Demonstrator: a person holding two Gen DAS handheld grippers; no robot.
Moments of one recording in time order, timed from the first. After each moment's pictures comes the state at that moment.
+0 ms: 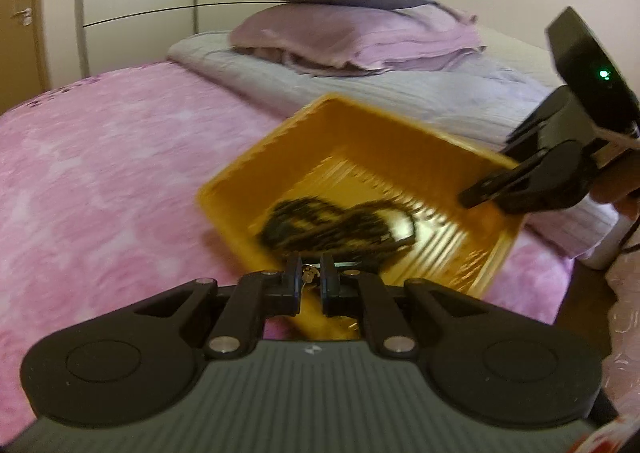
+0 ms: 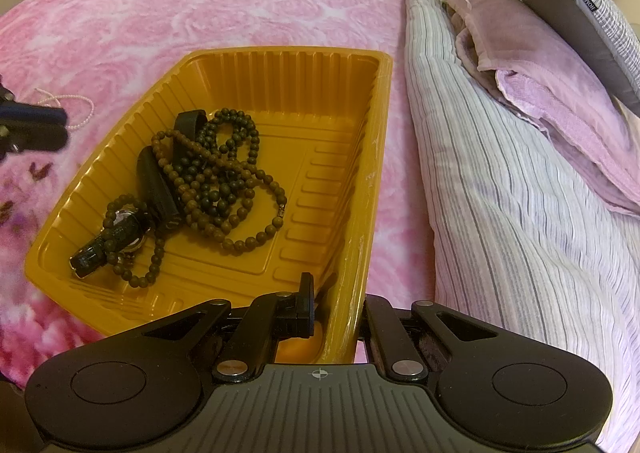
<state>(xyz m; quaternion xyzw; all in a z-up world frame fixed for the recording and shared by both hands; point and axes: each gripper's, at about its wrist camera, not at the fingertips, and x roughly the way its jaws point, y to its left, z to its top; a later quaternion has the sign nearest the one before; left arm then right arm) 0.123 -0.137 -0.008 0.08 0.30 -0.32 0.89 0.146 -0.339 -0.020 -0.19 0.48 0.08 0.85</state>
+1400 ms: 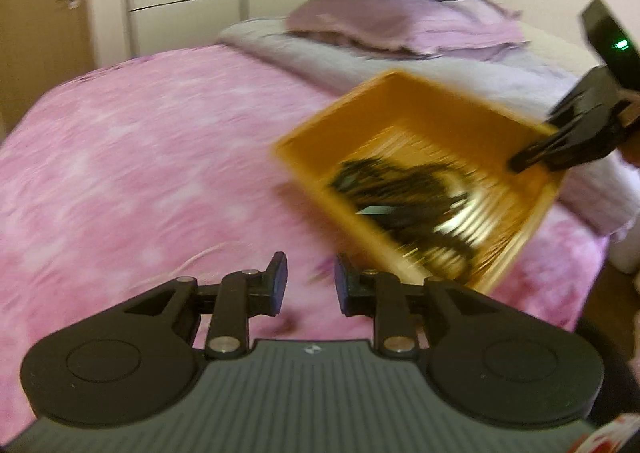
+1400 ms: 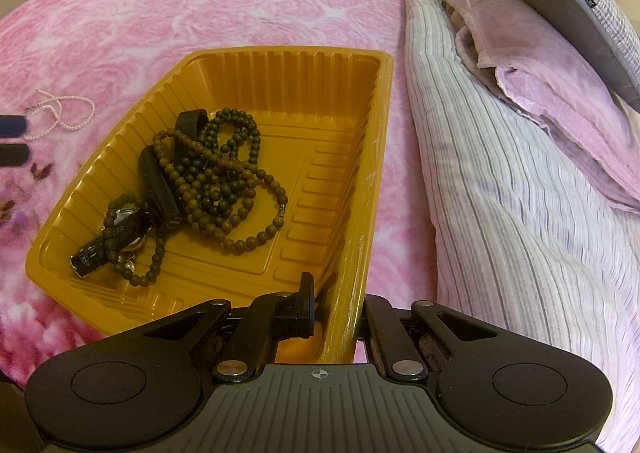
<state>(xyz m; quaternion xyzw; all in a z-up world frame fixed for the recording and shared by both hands) 0.100 -0.071 -0.028 0.08 0.32 -0.23 0.92 0.146 -0.339 -0.019 -0.19 0.48 0.08 0.85</state>
